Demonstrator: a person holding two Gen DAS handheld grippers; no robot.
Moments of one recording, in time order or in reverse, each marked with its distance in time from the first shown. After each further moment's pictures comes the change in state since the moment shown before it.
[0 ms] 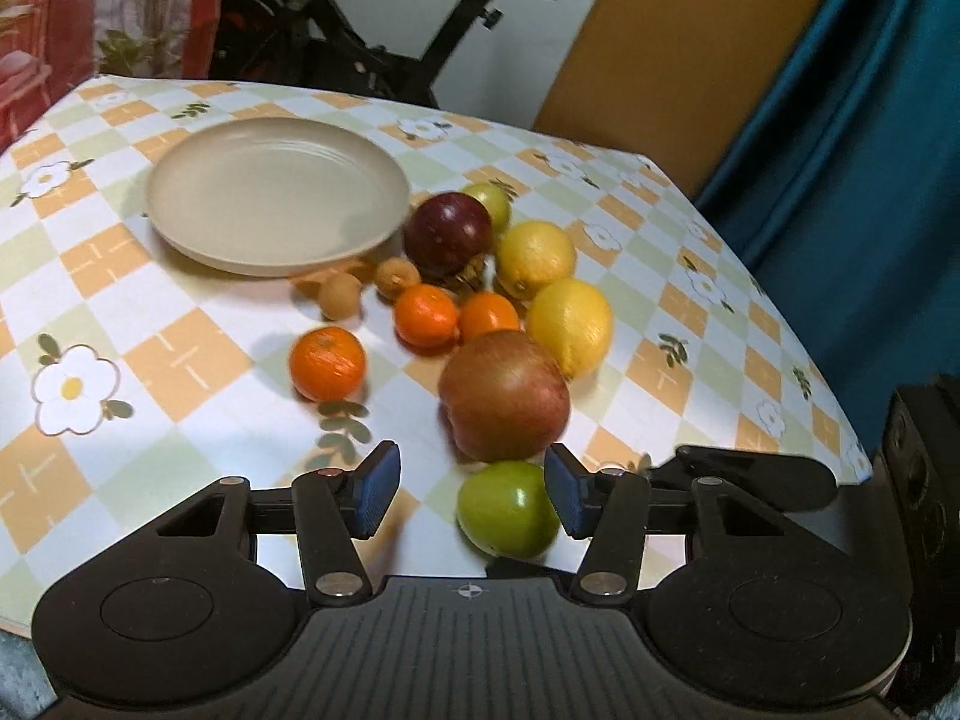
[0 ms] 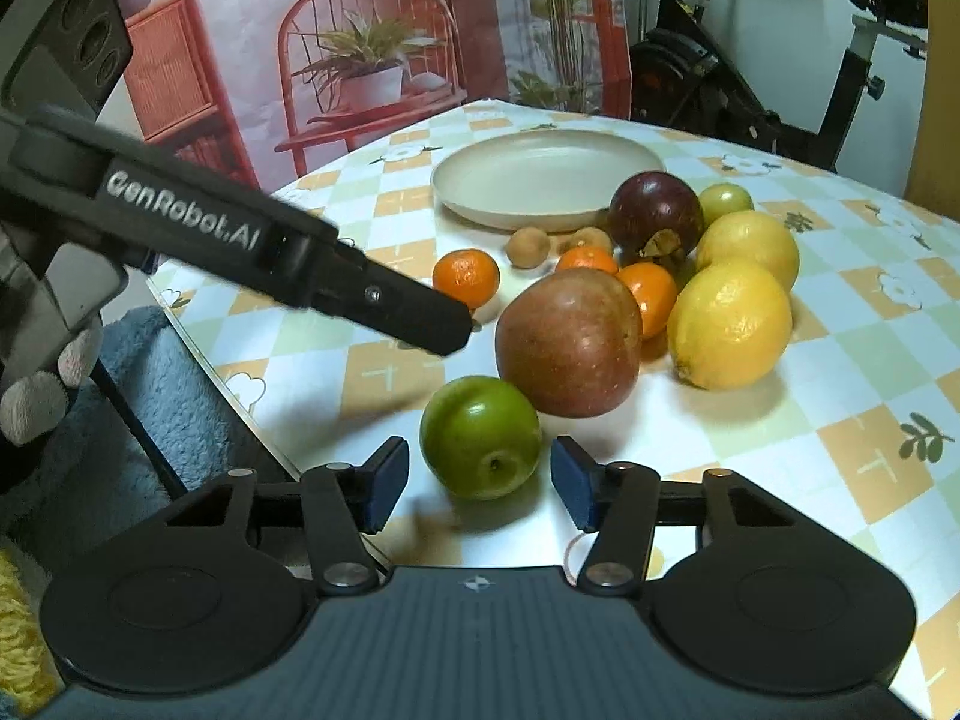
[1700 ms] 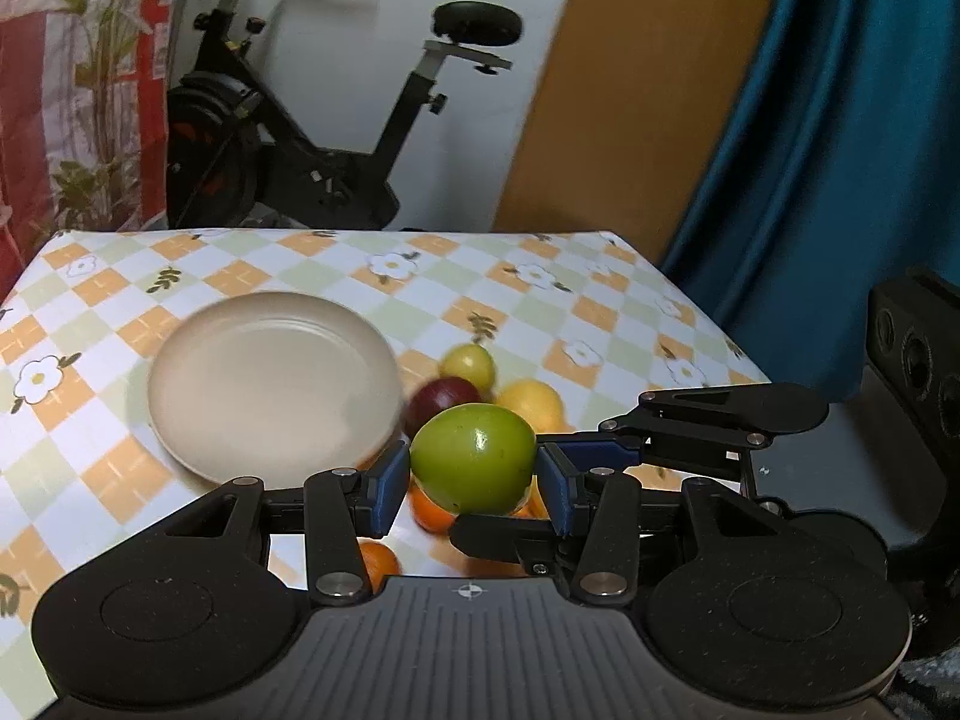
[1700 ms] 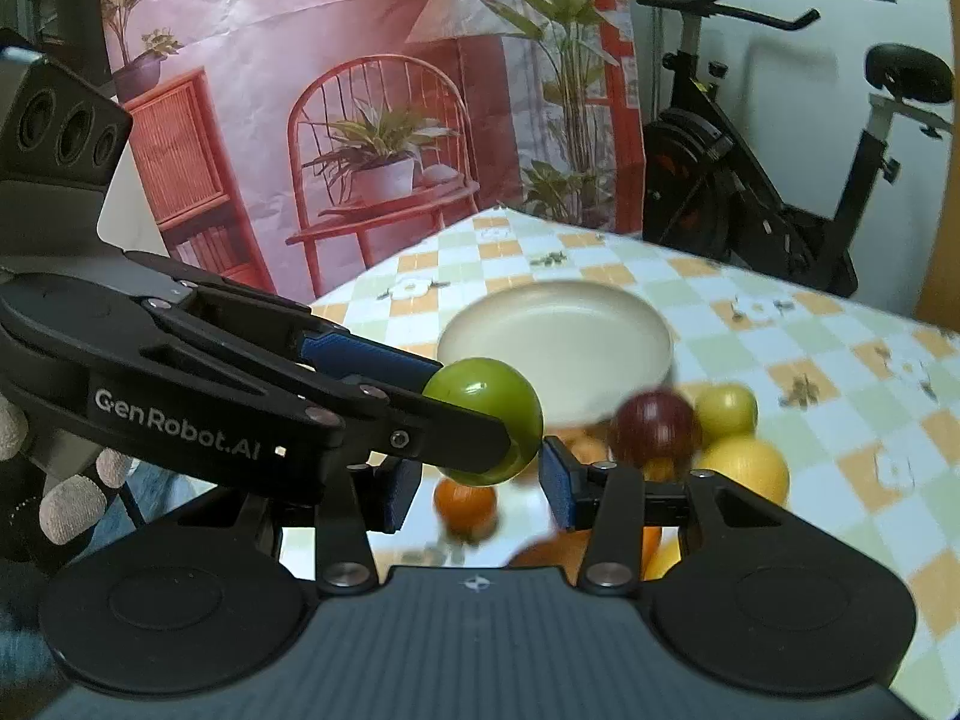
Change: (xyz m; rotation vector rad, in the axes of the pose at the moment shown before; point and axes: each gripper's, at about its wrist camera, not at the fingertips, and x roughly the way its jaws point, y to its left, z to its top) left arm -0.023 0.008 0.084 0.137 -0.121 -0.016; right arm -0.011 -0.007 0.105 -0.027 -0.127 0.030
